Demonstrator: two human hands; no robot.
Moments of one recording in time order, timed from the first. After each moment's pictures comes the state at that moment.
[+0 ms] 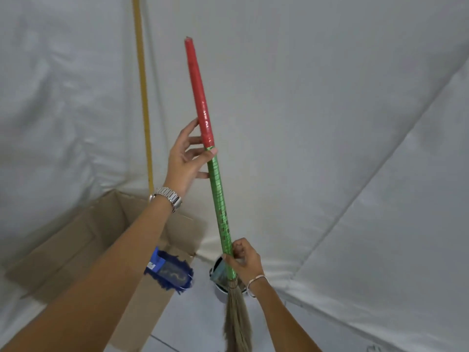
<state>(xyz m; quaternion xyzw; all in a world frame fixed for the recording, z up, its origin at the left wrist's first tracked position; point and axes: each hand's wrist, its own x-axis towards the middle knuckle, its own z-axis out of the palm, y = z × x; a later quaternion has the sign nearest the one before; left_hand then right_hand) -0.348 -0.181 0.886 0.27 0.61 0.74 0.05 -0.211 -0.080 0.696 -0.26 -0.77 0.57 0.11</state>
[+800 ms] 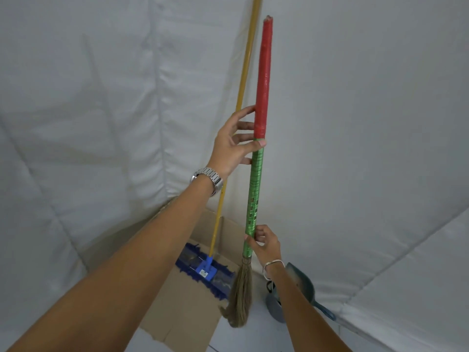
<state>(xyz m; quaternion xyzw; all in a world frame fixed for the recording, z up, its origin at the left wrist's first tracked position) -0.531 -0.390 0.936 0.34 0.59 0.73 0.08 -0.430 -0.288 0.724 -0.27 -0.77 0.55 0.20</state>
